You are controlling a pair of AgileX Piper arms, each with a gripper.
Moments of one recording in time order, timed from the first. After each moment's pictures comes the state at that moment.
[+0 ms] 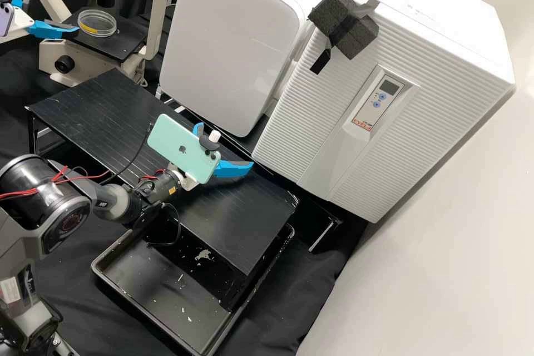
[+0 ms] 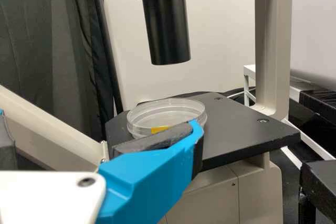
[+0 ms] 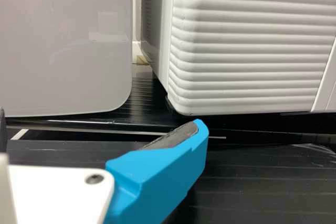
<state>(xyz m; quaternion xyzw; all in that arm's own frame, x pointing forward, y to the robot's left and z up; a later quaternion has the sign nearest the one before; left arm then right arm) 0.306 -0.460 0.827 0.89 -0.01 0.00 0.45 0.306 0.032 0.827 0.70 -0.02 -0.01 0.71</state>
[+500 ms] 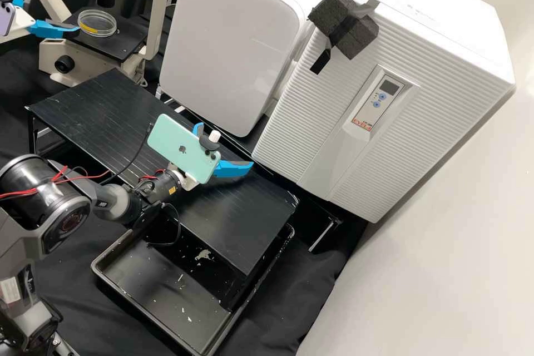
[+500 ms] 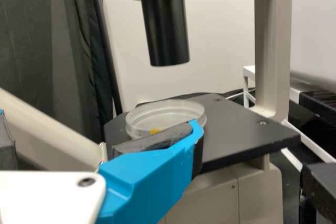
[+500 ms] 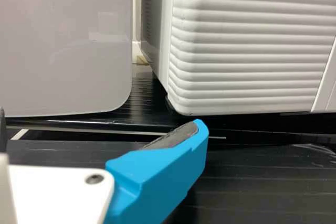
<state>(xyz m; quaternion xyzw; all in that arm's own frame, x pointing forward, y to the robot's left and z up) 0.313 -0.463 0.828 0.89 -0.02 0.00 0.45 0.306 0.032 0.827 0.70 -0.02 -0.01 0.71</state>
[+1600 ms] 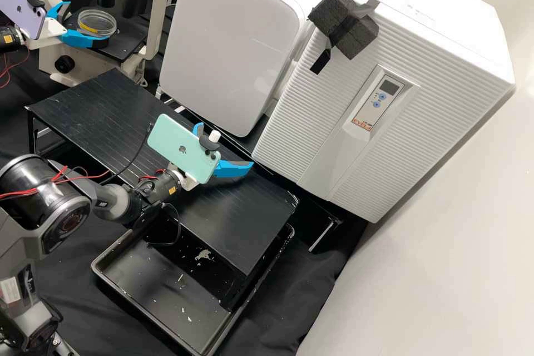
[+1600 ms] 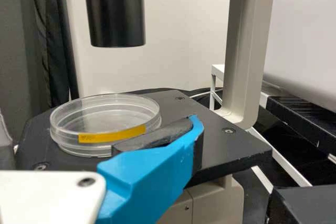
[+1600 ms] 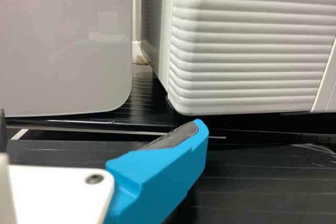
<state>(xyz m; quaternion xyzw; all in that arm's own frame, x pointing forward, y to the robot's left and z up) 0.373 -0.459 0.797 0.87 0.02 -0.05 0.49 0.306 0.032 0.827 0.70 -0.02 -0.01 0.71</state>
